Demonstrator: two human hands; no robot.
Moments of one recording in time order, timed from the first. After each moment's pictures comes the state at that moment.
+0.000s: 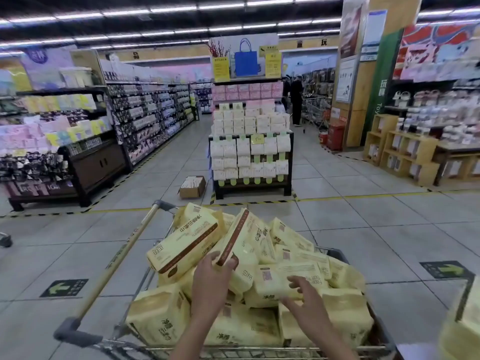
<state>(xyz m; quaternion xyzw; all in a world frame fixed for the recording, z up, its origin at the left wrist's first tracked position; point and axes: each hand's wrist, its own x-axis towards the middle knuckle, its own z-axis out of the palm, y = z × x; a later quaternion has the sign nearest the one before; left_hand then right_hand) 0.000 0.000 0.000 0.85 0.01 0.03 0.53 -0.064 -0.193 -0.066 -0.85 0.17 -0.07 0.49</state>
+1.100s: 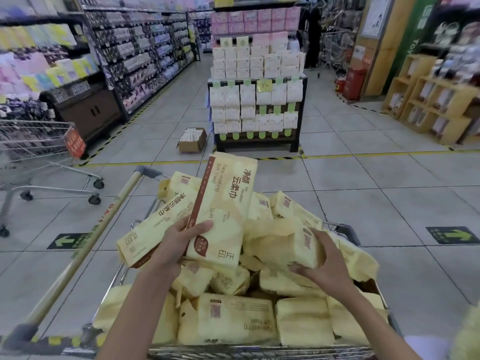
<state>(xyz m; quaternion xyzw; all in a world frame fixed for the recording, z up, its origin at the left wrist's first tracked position) 0.110 0.007 0.022 0.65 0.06 -0.18 0.74 0.025 -0.270 -0.061 -0.84 0.09 -0.14 0.51</state>
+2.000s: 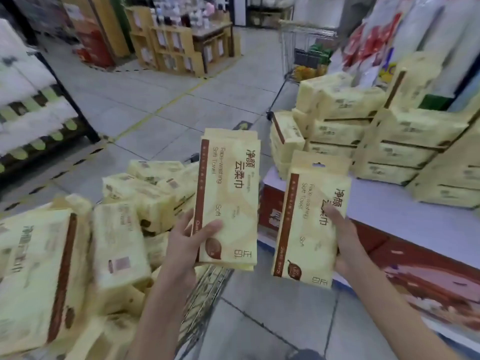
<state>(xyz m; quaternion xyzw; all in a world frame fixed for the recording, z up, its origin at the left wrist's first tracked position) 0.026 -0.002 -0.009 0.55 -0.21 -0.53 0.61 -0.223 -0.101 -0.049 -0.27 0.50 -0.47 0.68</state>
